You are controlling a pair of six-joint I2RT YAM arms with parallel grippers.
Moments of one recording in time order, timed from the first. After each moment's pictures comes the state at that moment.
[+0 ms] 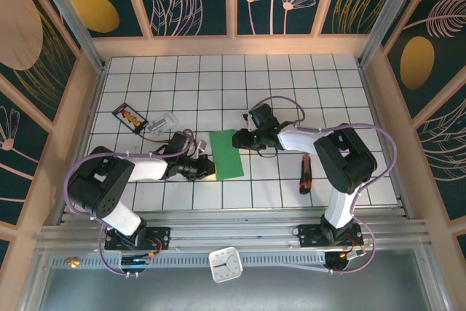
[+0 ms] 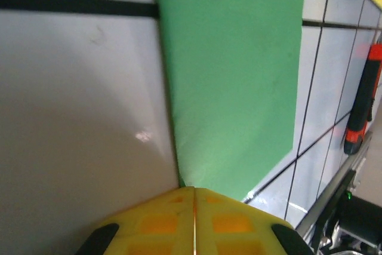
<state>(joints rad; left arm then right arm) -0.53 1.59 0.53 0.10 0.60 -0.82 0.62 1.80 0.98 -0.11 -0.34 0.58</state>
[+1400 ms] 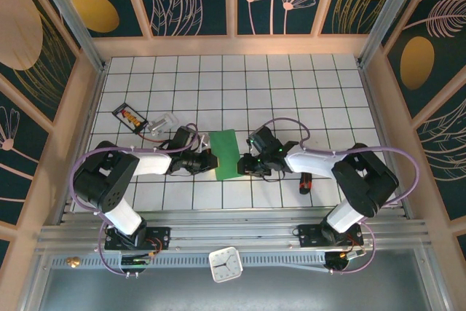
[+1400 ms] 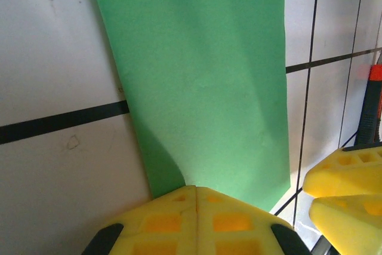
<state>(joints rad) -0.53 1.65 0.60 0.11 0.54 -0.76 0.78 1.58 0.75 -0.22 -0.34 0.77</state>
